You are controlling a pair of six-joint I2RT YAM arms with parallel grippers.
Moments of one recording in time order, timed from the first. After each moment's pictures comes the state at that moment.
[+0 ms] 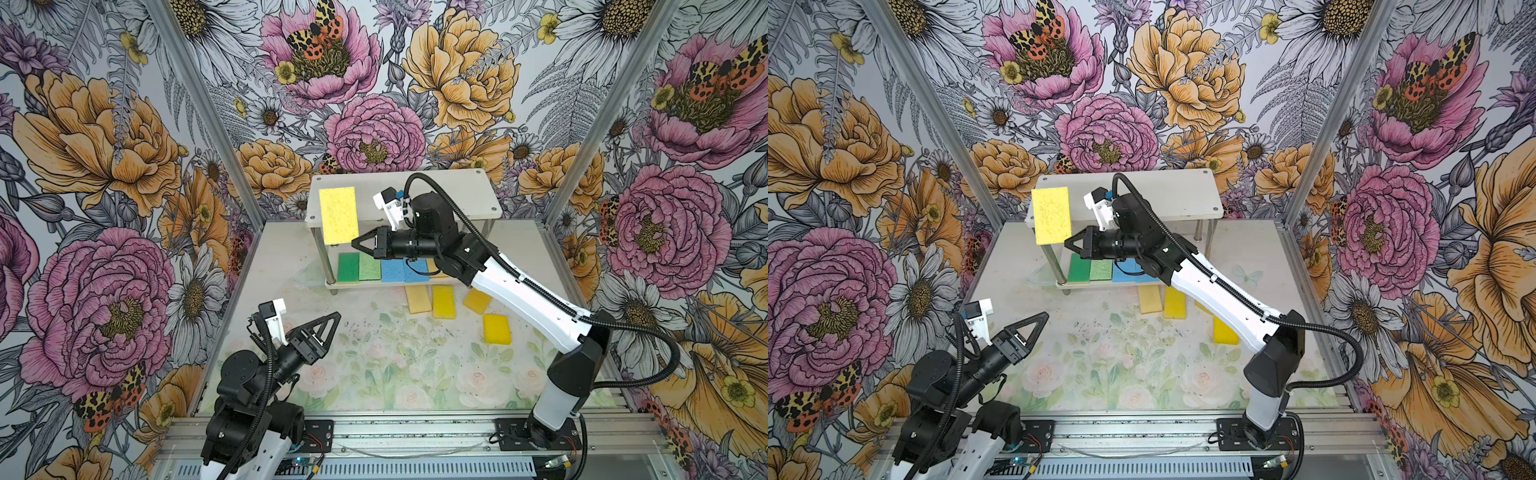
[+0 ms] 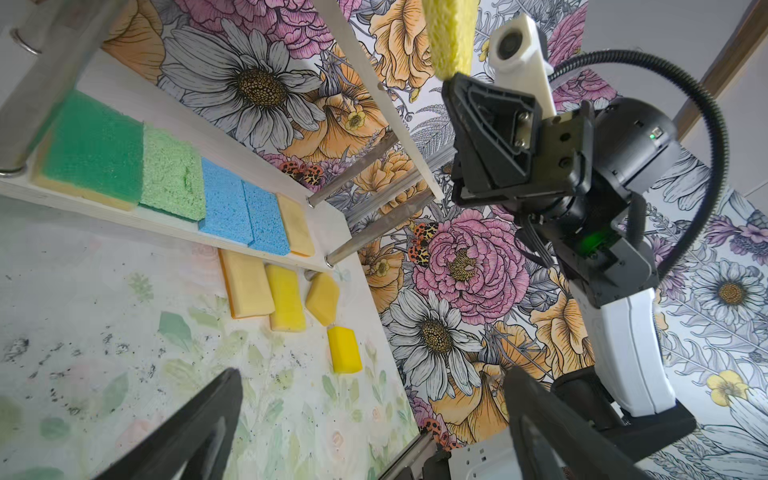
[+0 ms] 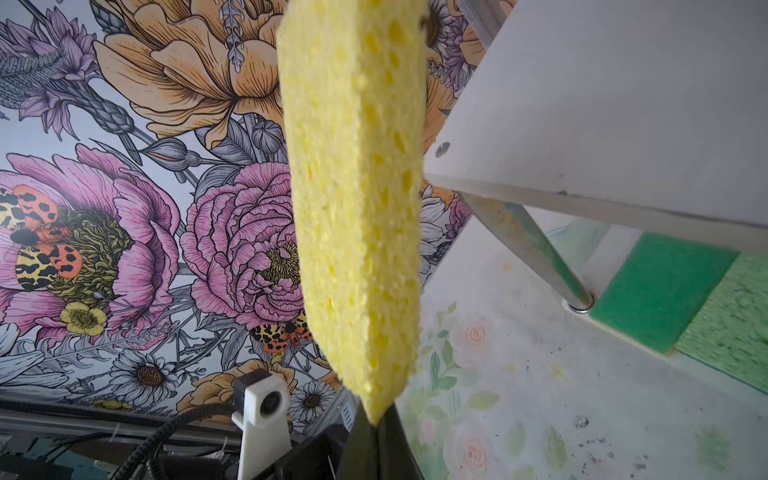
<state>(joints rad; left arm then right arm) -0.24 0.14 0.54 -0.42 0.42 -0.96 0.81 1.79 1.92 -0.42 -0.49 0.72</state>
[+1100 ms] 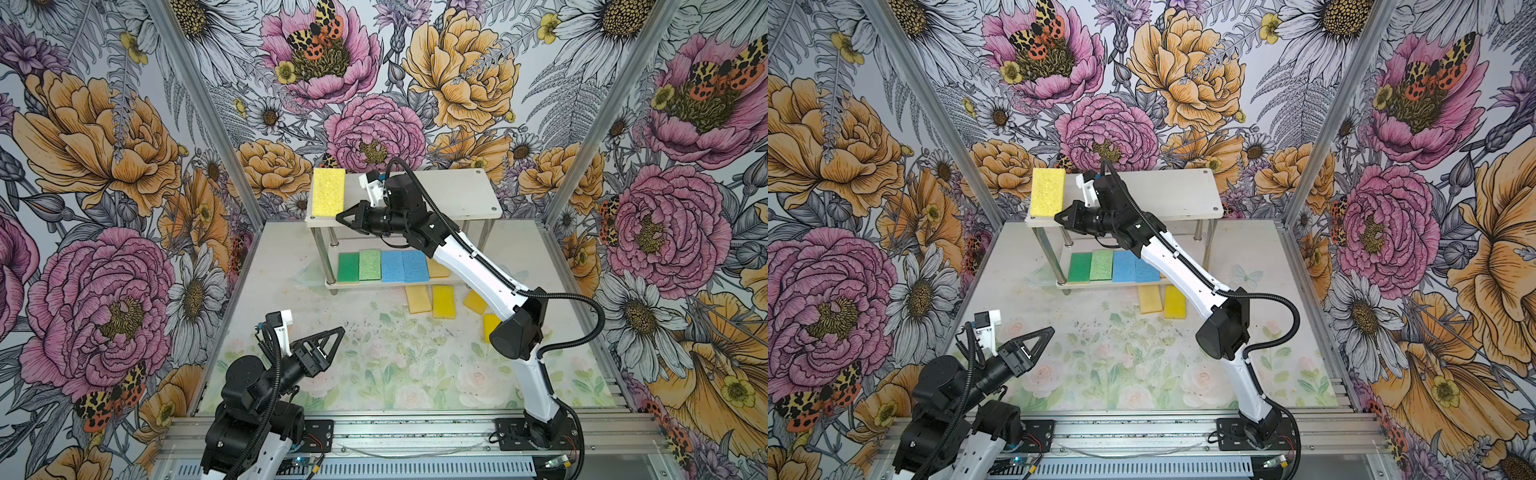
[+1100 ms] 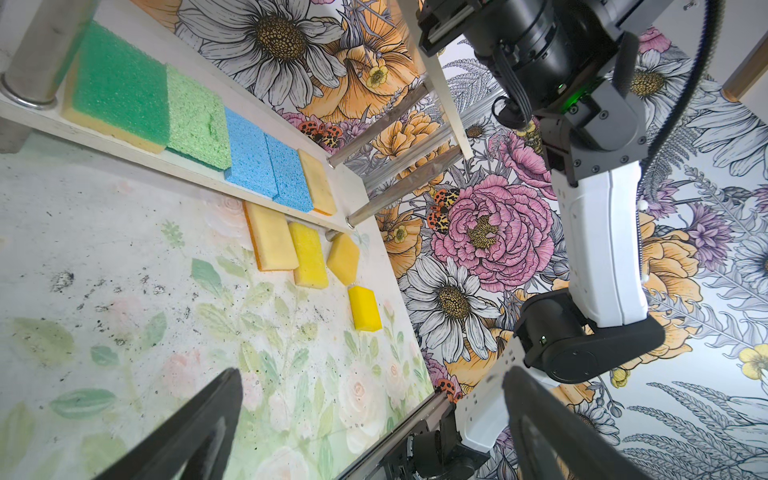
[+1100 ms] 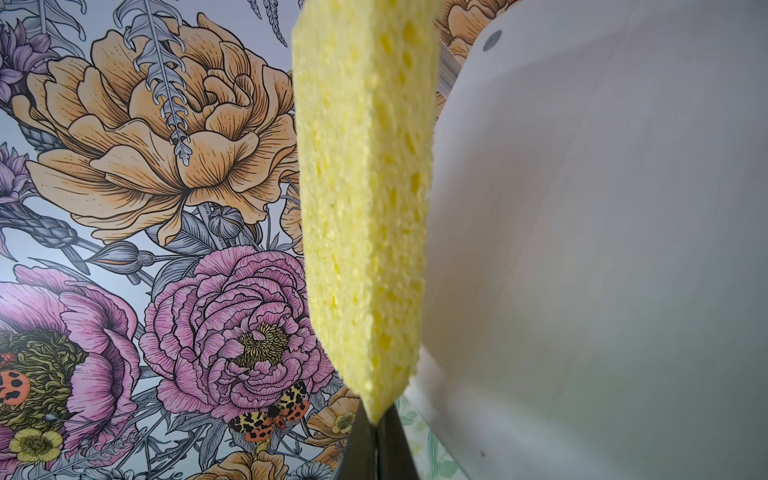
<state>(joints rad) -0.24 0.06 0.52 -0.57 0.46 -0.91 0.75 2.18 2.39 -0.49 -0.46 0.82</state>
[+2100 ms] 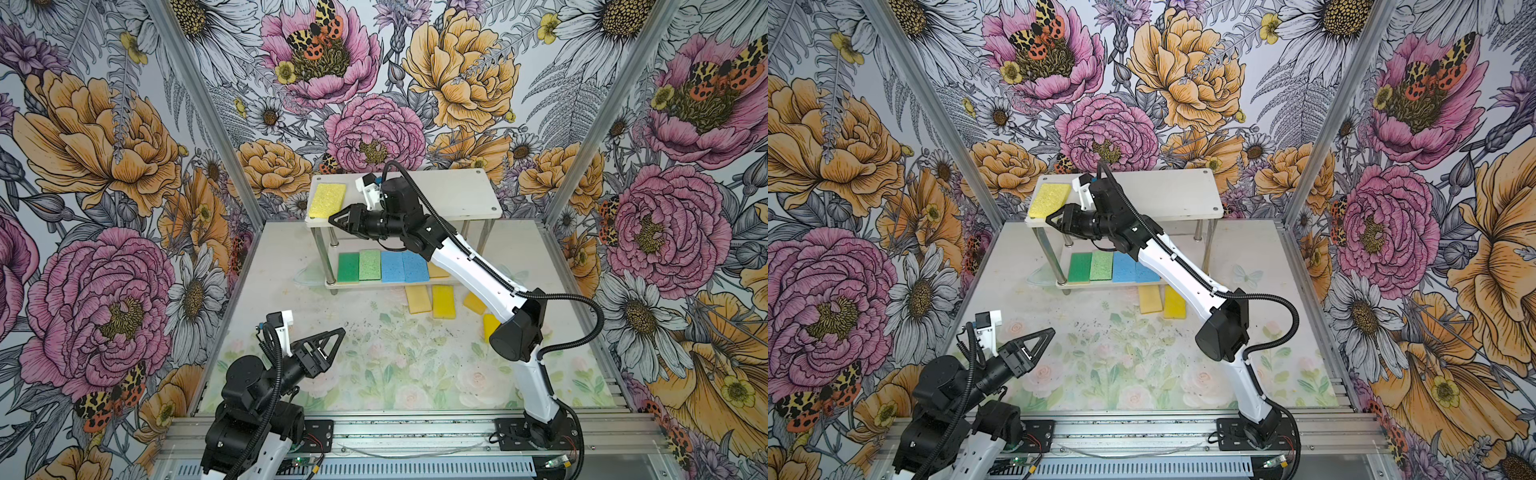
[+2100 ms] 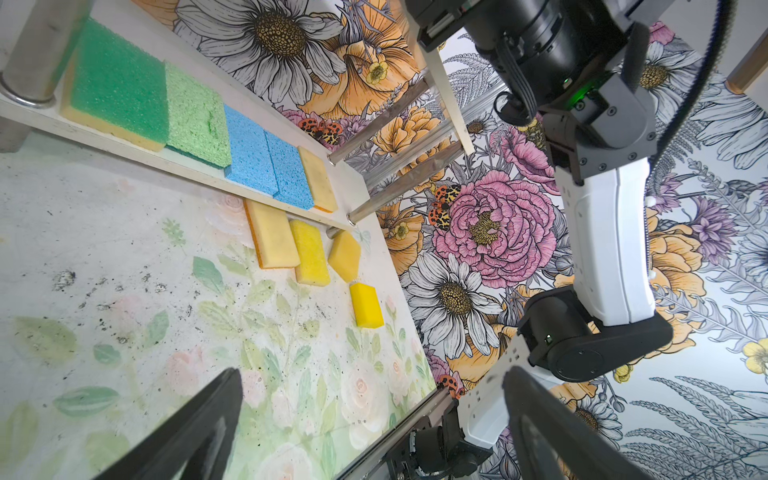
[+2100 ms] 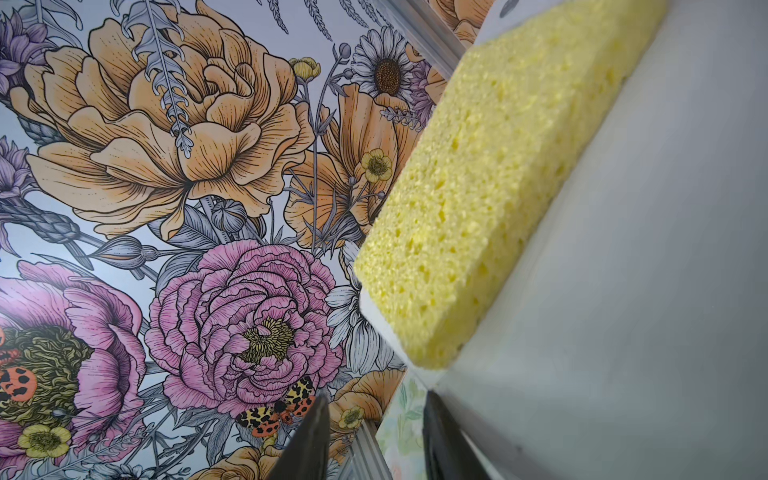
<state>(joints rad) -0.24 0.06 0.52 -0.58 0.47 -0.90 0.78 2.14 2.33 -0.48 -0.44 0.83</state>
